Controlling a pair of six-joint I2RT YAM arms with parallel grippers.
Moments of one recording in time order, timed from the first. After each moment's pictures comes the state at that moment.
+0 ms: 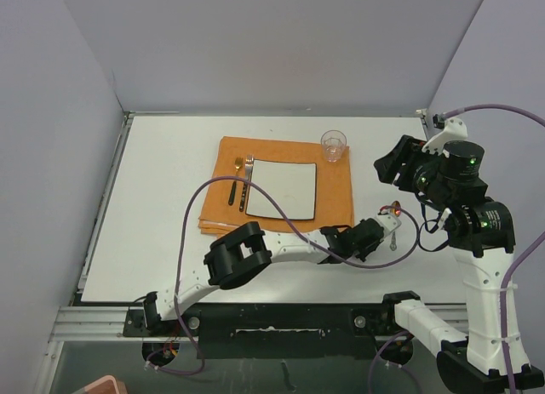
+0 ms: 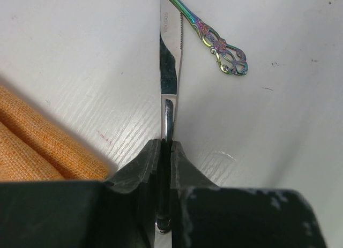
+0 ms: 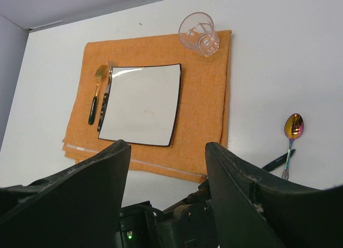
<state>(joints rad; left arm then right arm) -1.28 2.41 1.82 -0.12 -0.23 -0.21 0.14 0.94 1.45 -0.94 -0.08 0.35</state>
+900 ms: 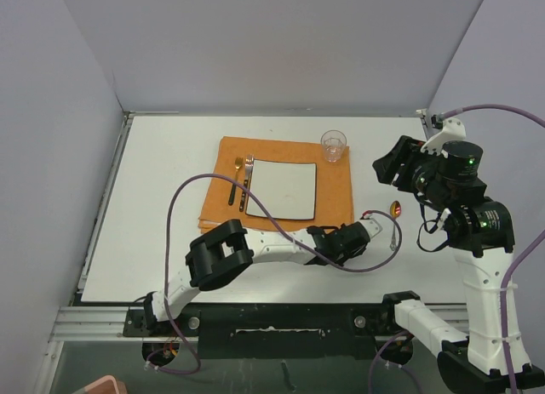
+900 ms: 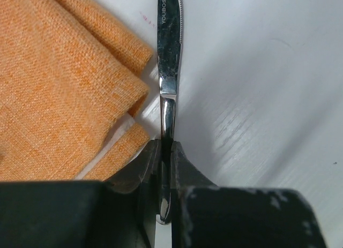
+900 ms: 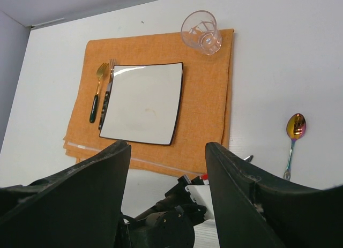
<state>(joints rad) -1.28 2.22 1.63 -0.29 -0.29 -0.23 0.15 0.94 1.45 -0.93 -0.08 0.36</state>
